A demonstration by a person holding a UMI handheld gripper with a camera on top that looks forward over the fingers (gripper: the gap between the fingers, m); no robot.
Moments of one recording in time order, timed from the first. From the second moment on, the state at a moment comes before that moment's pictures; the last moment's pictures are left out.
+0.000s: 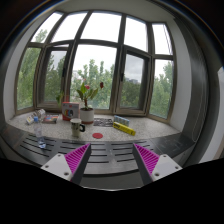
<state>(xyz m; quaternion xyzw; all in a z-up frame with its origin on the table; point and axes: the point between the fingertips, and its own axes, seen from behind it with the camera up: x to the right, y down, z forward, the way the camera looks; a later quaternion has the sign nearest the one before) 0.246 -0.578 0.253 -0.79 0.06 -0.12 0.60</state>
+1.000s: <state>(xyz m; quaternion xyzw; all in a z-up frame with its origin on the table) -0.120 -0.418 0.077 -0.81 0.01 0.00 0.59</state>
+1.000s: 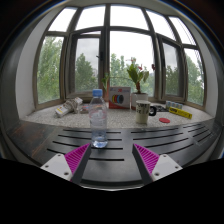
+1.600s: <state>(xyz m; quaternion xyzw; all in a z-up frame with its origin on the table) -0.175 -0.232 0.082 -0.74 -0.05 -0.01 0.67</state>
